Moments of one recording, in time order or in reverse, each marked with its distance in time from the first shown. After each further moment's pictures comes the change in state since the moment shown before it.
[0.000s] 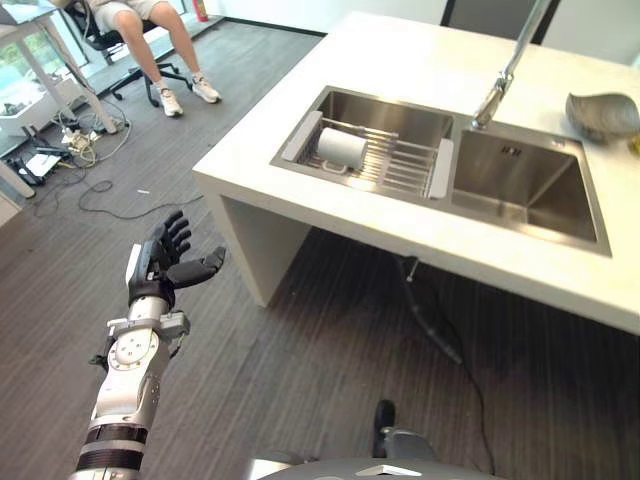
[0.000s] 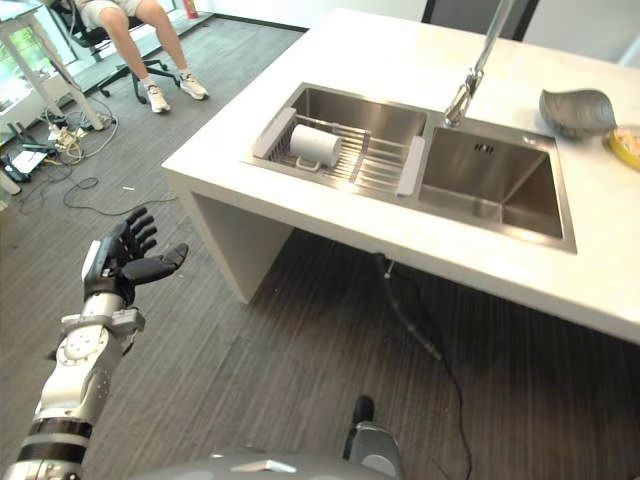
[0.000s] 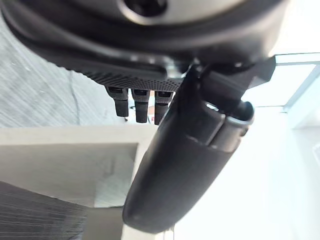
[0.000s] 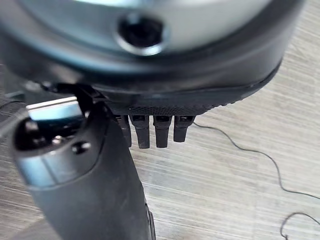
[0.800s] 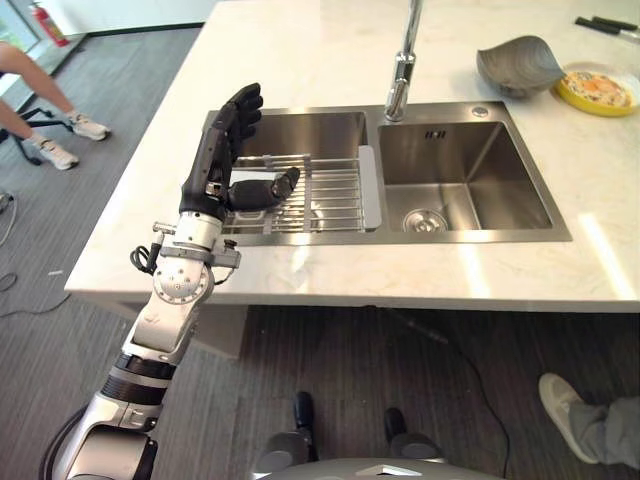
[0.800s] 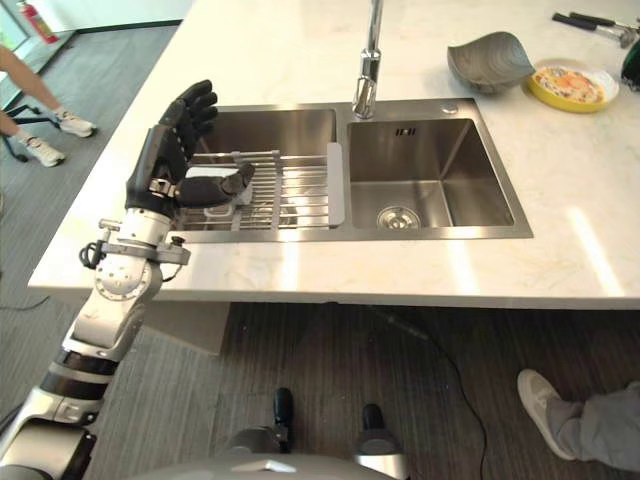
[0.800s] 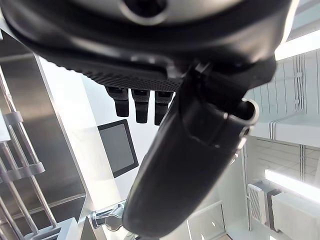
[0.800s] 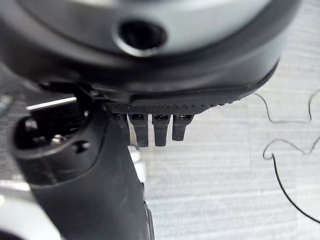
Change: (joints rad) left arm -0.345 0.084 -0.264 -0.067 0.090 -0.088 0.063; right arm 0.131 0.068 0.113 -0.129 0.005 -0.040 -0.011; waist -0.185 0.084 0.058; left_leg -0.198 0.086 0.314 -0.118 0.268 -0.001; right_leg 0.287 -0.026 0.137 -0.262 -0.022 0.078
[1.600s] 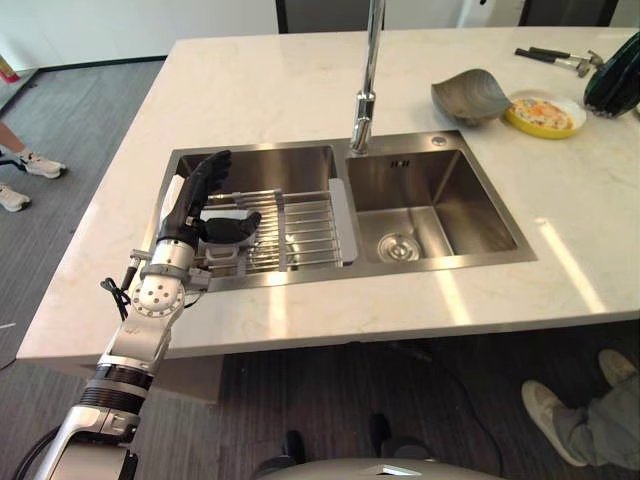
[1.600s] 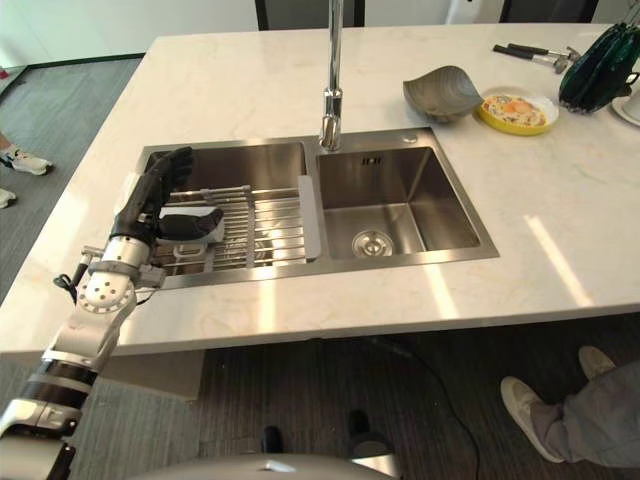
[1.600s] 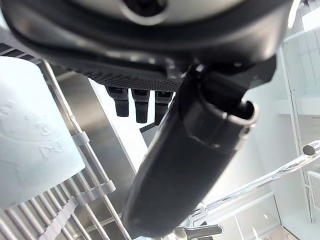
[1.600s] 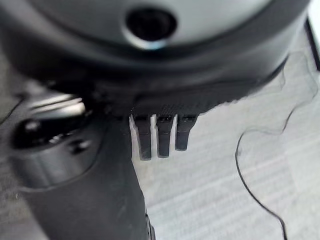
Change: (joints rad) left arm 0.051 0.061 0.018 0.228 0.118 0.020 -0.061; right arm 0.083 -0.085 -0.096 0.039 0.037 0.003 0.036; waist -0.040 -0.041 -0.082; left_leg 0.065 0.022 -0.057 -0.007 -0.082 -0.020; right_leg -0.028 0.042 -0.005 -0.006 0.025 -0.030
